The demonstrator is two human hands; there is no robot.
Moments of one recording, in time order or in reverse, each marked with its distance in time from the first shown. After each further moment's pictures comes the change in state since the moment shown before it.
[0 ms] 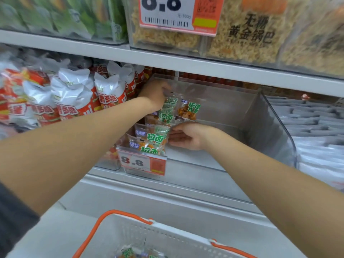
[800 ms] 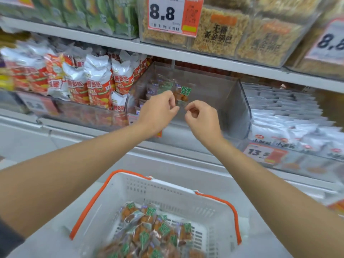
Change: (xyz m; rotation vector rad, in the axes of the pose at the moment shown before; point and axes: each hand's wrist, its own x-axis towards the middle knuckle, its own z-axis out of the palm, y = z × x) left_hand -0.162 0.059 -0.017 -0.133 0.096 0.054; right_hand -0.141 0.057 -0.017 -0.792 0.576 -1.043
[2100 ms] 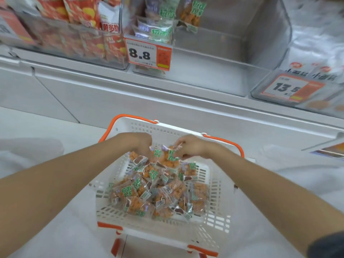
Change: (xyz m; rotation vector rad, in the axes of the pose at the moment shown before) left_hand -0.165 -0.112 0.063 0.391 -1.346 -0.290; right_hand -0.178 0.080 0.087 0.218 -1.106 0.733
